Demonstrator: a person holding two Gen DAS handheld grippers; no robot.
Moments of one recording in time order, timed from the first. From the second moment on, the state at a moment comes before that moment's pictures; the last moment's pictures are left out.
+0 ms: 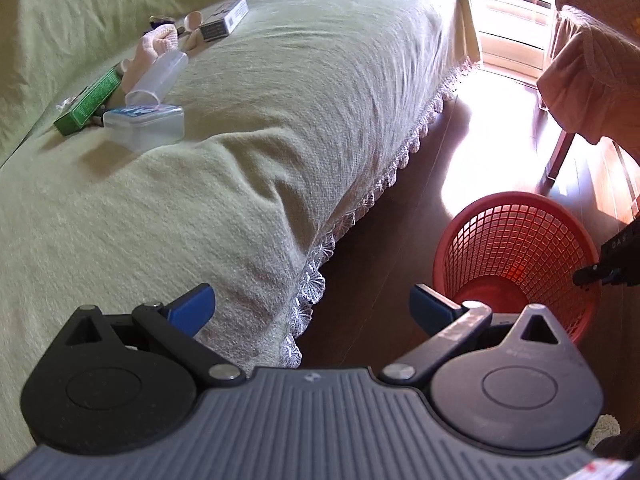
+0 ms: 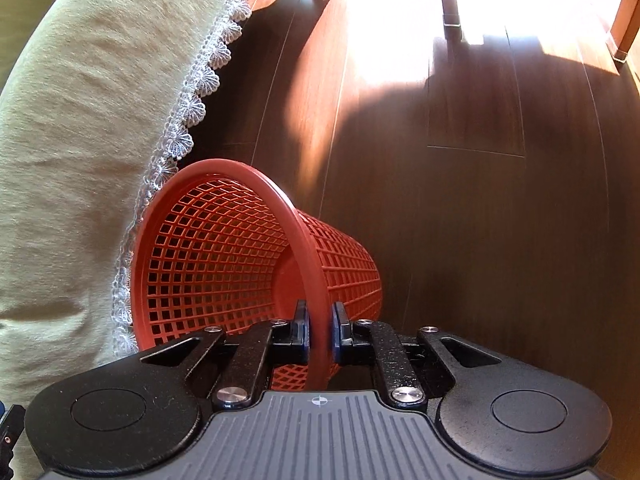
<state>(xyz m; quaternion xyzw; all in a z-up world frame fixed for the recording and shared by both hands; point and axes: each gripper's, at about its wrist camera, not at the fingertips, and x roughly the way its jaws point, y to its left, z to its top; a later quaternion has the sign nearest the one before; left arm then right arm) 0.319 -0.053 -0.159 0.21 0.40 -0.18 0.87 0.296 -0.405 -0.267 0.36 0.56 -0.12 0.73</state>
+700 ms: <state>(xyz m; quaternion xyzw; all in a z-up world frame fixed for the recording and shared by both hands) 0.421 -0.006 -0.042 0.25 0.42 -0.19 0.85 0.375 -0.312 -0.079 0.36 0.57 -0.16 0.72</state>
